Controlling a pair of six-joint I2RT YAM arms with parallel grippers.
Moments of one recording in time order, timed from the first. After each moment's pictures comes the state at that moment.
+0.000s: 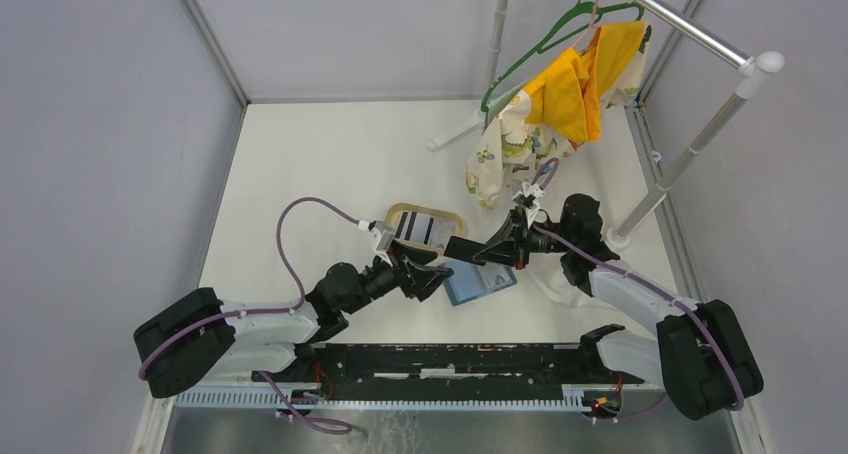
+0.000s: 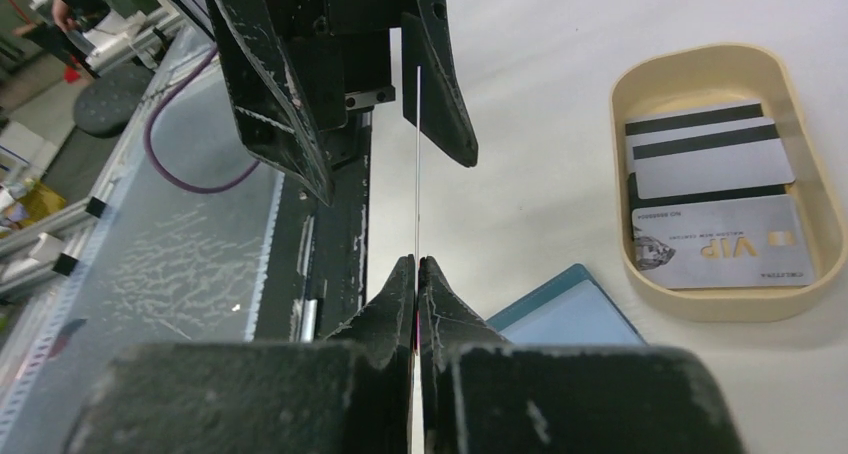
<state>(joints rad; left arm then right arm) -0.98 1.10 0.14 1.04 0.04 -0.53 0.34 1.14 0.41 0.57 -1.20 0.25</state>
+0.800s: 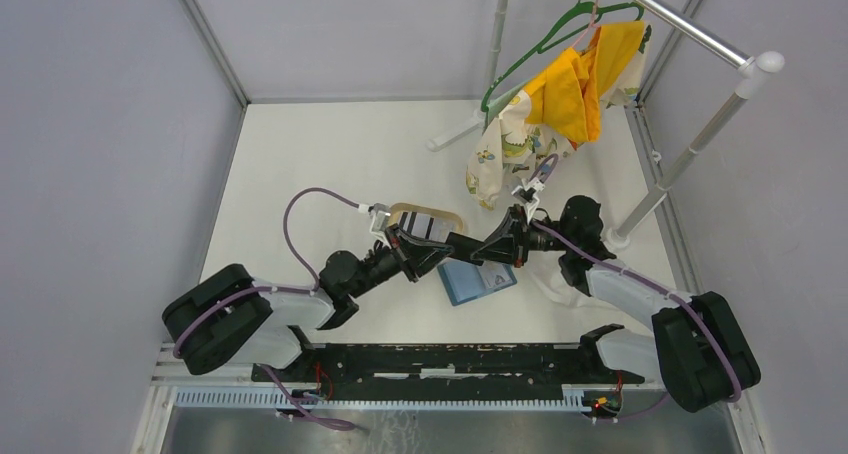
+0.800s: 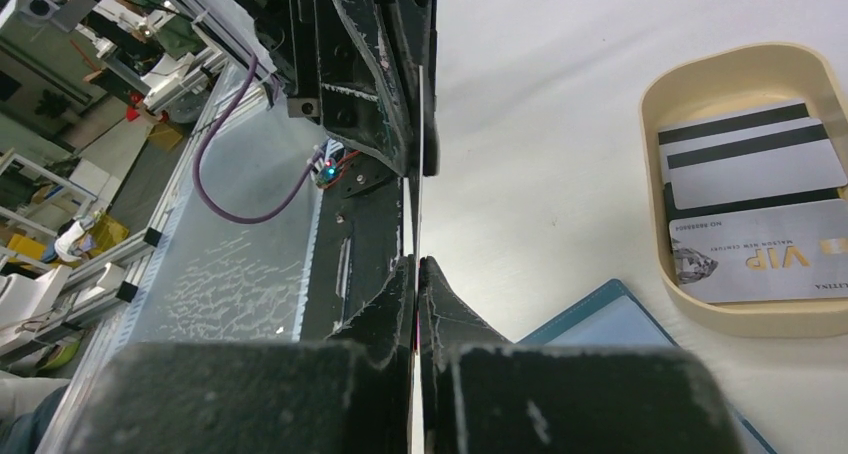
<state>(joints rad) -0.89 1.32 0.22 1.33 0.17 -0.71 0.35 1.19 0.39 0.77 -1.20 0.50</state>
